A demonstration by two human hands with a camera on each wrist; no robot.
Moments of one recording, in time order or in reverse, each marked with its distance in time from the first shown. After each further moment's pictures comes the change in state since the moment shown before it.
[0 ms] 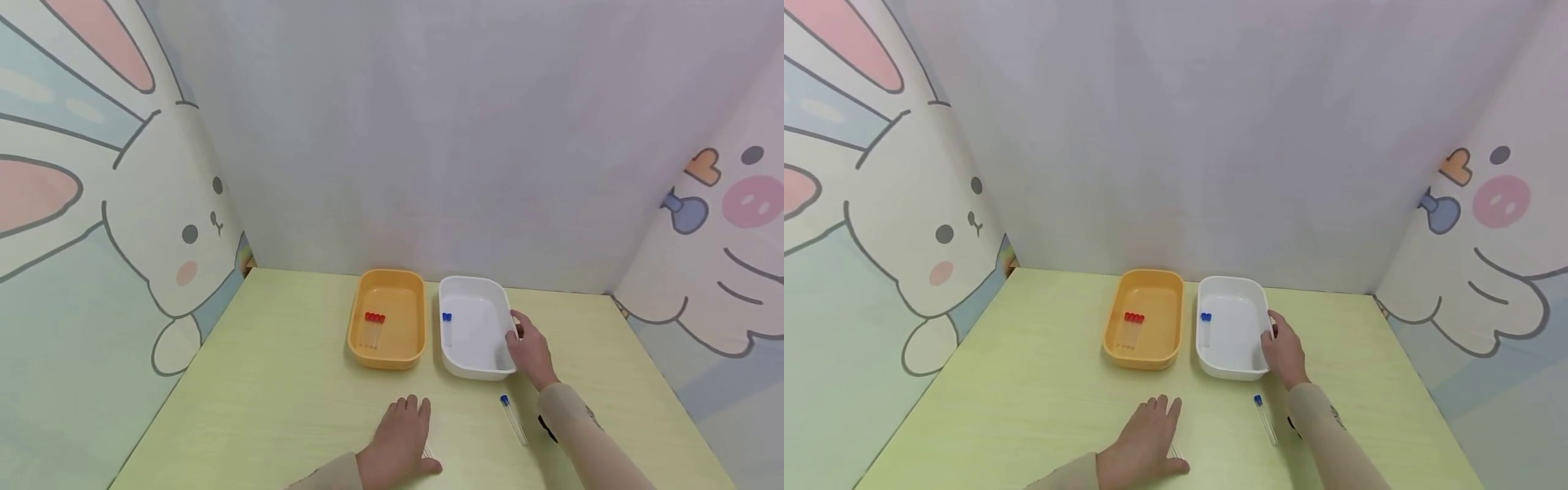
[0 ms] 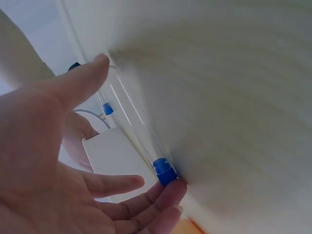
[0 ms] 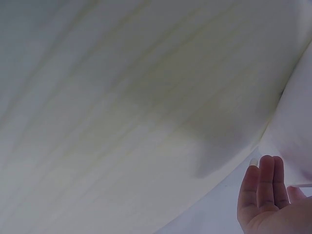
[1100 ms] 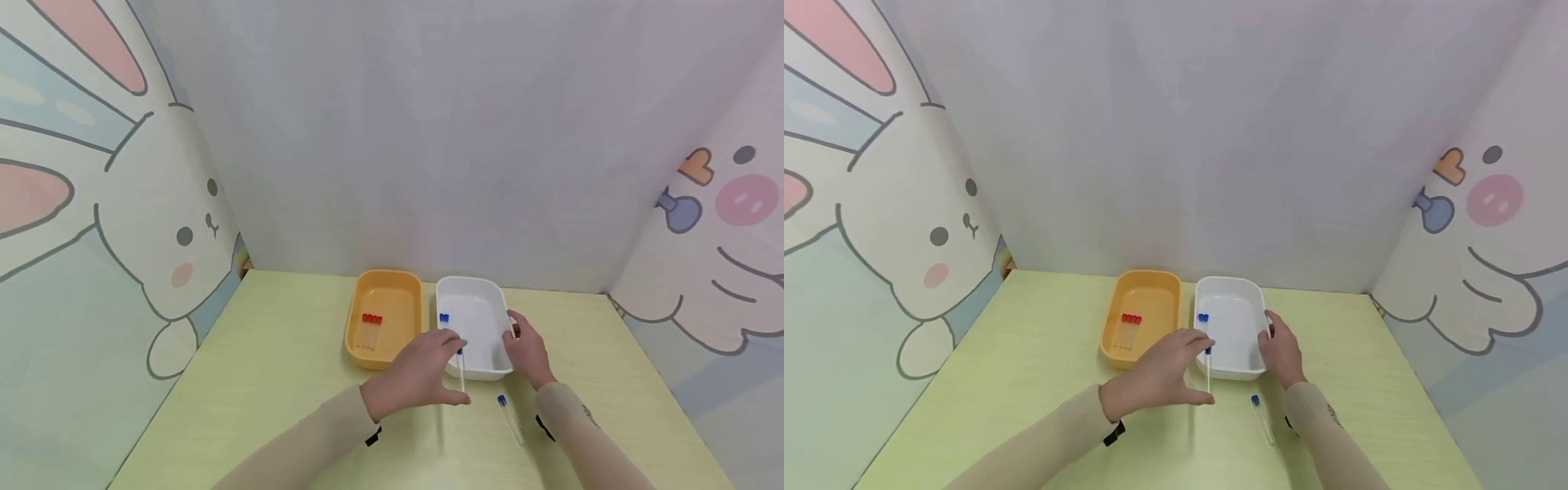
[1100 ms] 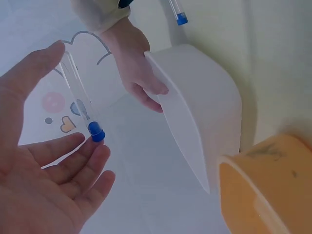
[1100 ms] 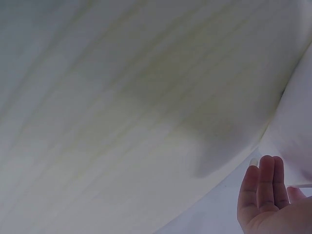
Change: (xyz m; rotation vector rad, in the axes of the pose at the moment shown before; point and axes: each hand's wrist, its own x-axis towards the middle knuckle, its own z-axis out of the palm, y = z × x) left_hand 0.067 -0.019 -0.098 -0.226 0.196 0.278; right_hand 0.002 0.001 0.000 -0.004 -0.031 0.031
